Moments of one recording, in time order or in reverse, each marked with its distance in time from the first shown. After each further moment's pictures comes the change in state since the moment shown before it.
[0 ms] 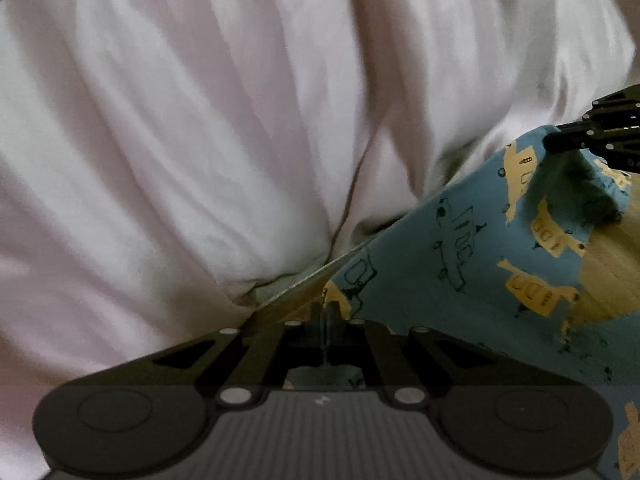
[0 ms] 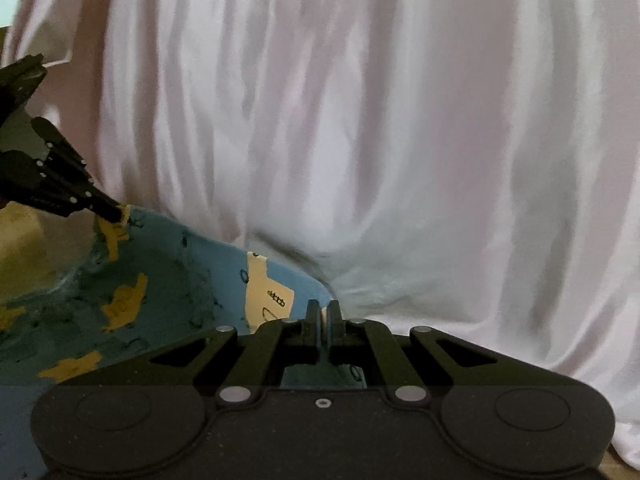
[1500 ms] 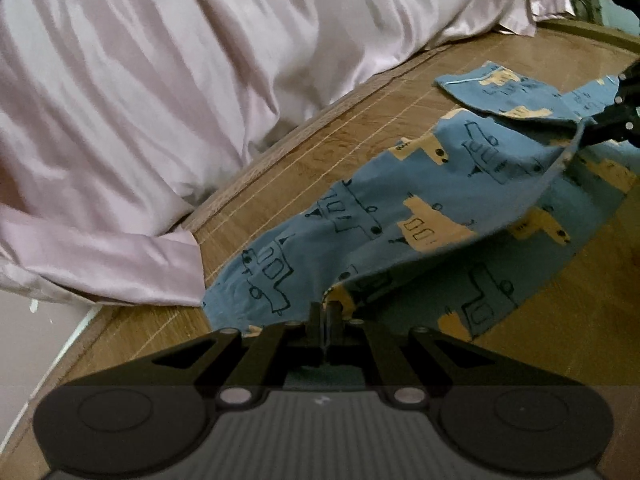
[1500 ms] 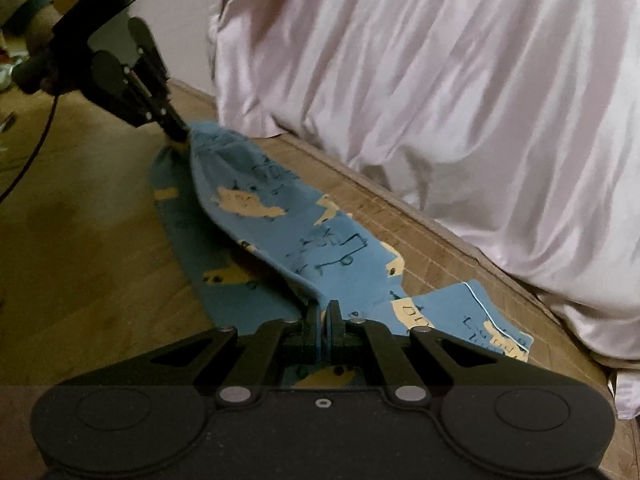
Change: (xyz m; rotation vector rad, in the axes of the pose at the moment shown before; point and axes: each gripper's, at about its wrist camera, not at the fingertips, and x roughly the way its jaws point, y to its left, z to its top) left arm -0.131 -0.108 -0.172 0.247 -0.067 0.027; right arm -0.175 0.207 -0.147 -0.259 0.055 -0.106
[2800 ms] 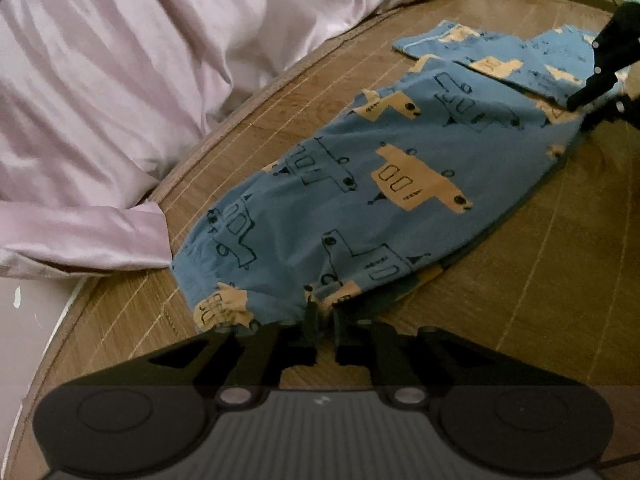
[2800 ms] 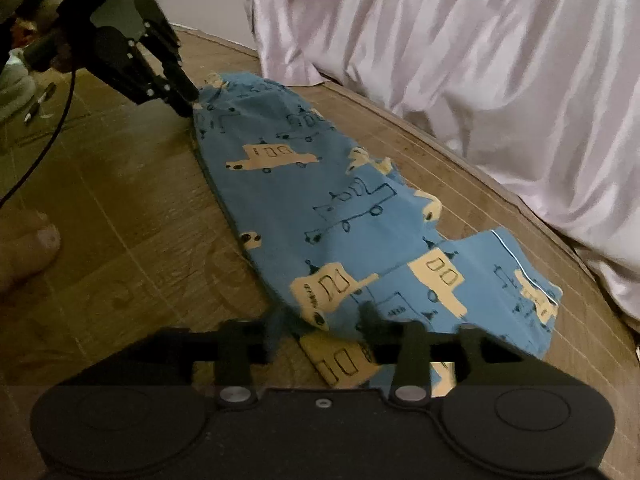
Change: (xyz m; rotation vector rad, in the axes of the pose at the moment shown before) left arm 0.002 -0.006 -0.018 0.063 0.082 -0.084; right arm -0.010 -0.008 -0.006 0.008 0.169 0.144
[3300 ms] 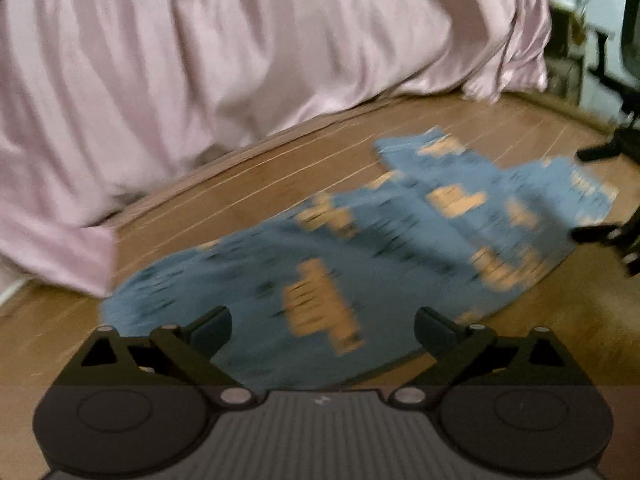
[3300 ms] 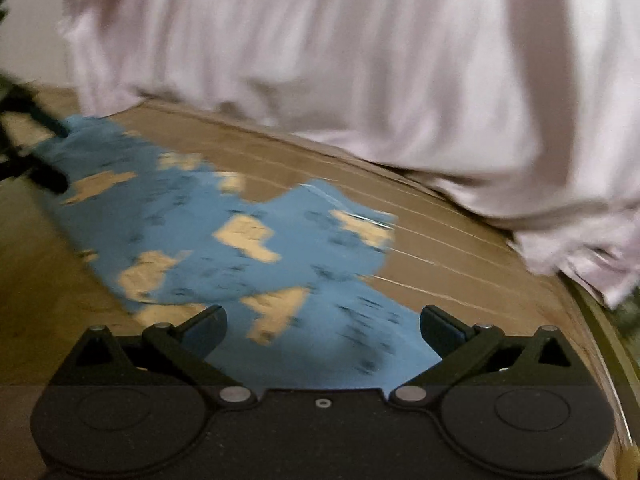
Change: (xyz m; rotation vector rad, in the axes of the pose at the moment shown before) left arm -0.031 -0.039 0.061 -0.275 -0.187 -0.156; right arm -0.049 -0.048 -0.036 0.355 0.028 -0.439
